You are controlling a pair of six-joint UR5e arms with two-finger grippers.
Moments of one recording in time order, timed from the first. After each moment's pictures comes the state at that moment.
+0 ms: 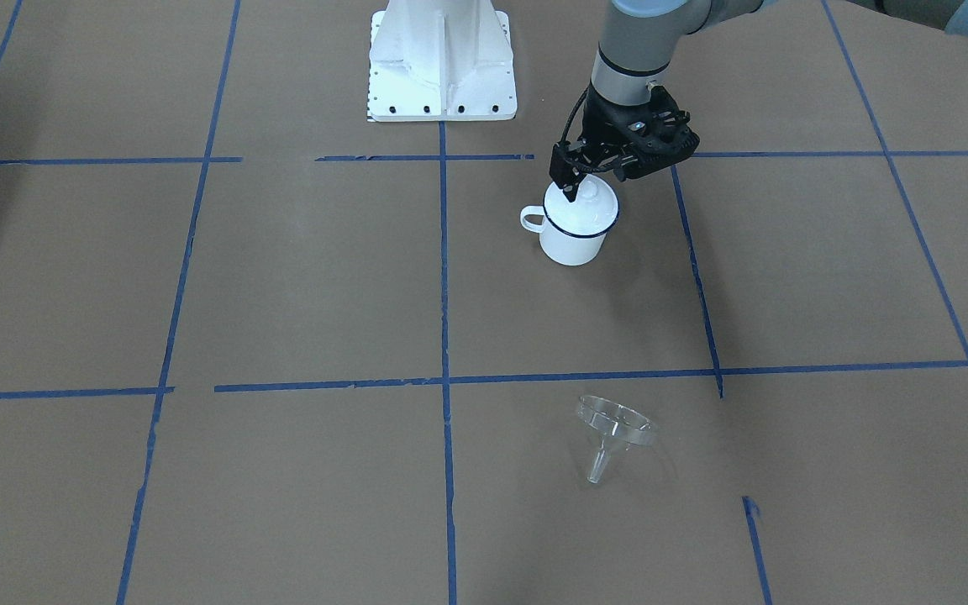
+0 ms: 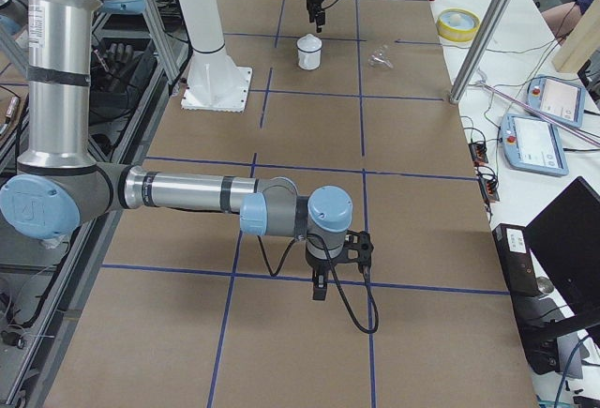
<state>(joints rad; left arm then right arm) -0.57 -2.06 -2.04 -1.32 -1.90 -1.55 1.57 -1.68 1.66 -1.57 2.29 0.01</state>
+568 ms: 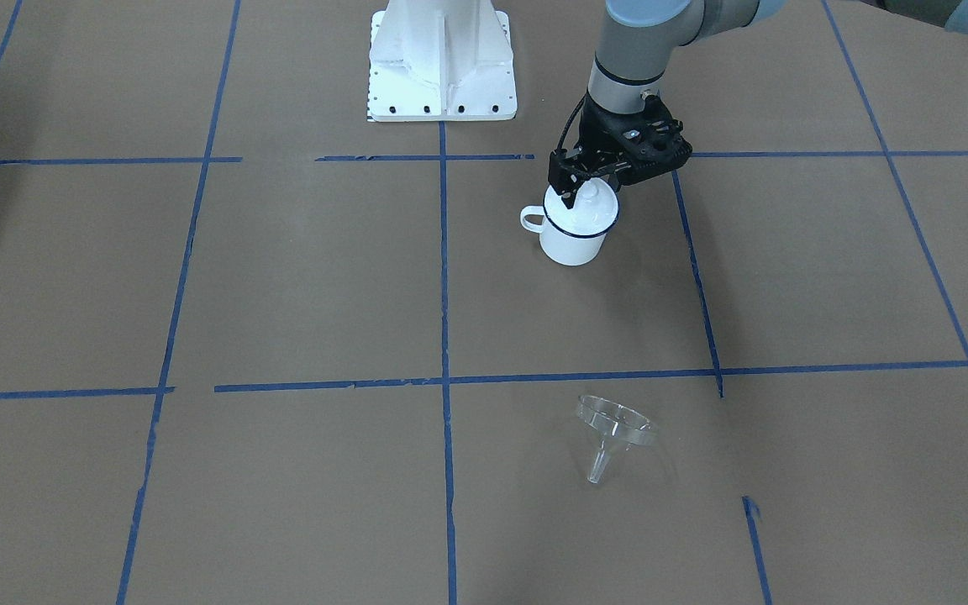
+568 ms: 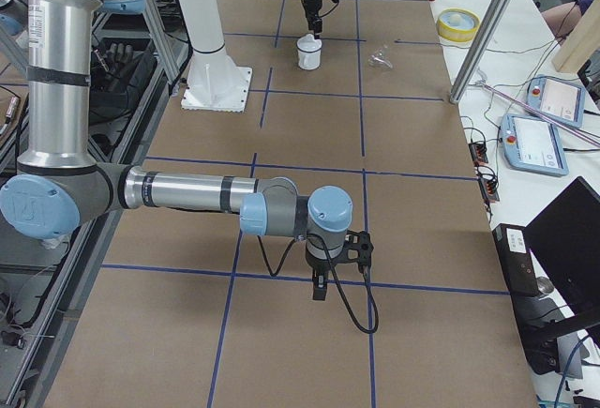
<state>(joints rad) -0.56 -2.03 -2.02 -1.42 -1.89 -1.54 1.57 -1.68 1.66 -1.57 2.29 0.01</state>
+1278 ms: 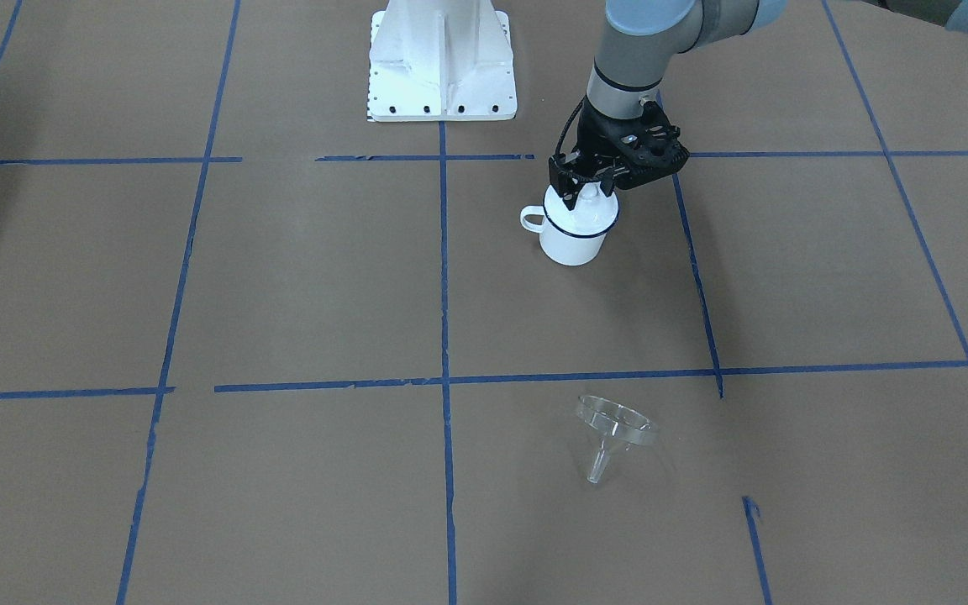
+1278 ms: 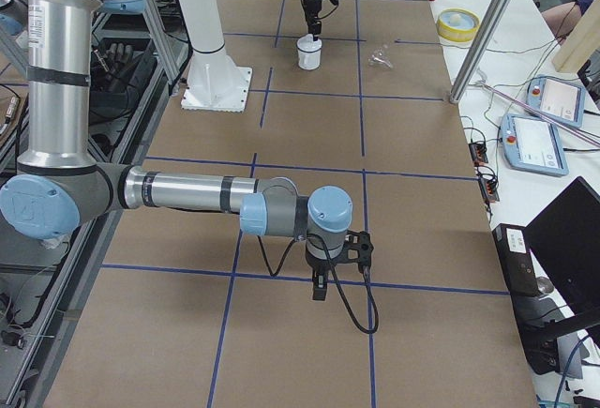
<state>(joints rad) -0.56 -2.03 -2.01 -1.43 -1.91 -1.56 1.57 -1.68 1.66 -1.57 2.29 0.01</state>
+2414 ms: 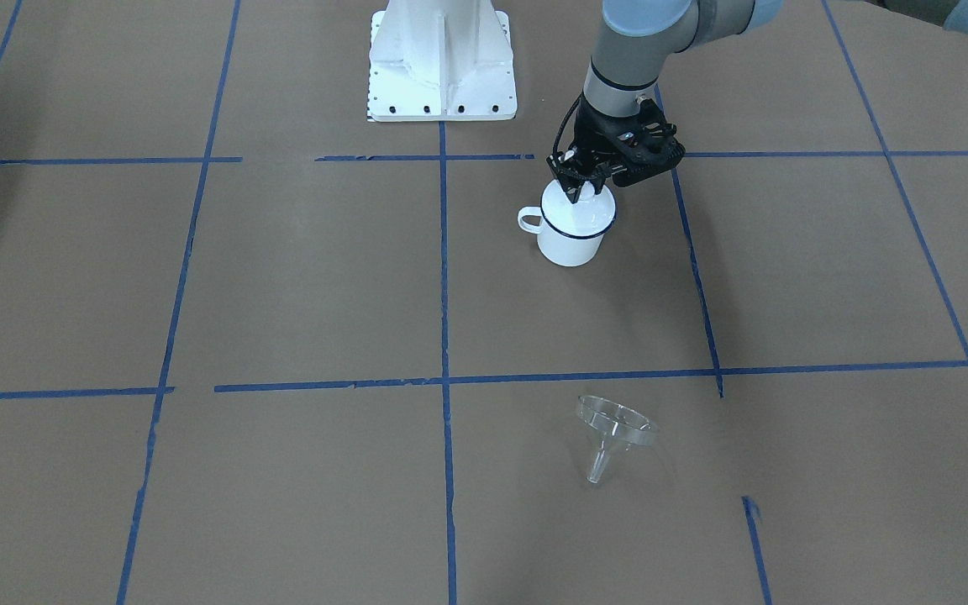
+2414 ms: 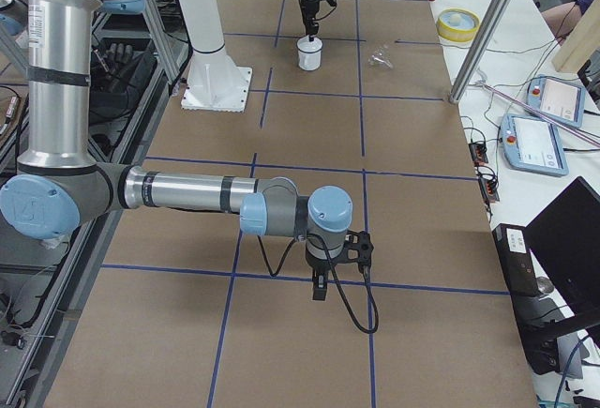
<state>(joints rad) -0.55 -2.03 -2.02 -1.42 -1.93 -1.59 1.57 -1.68 1.66 -1.57 2.29 0.01</state>
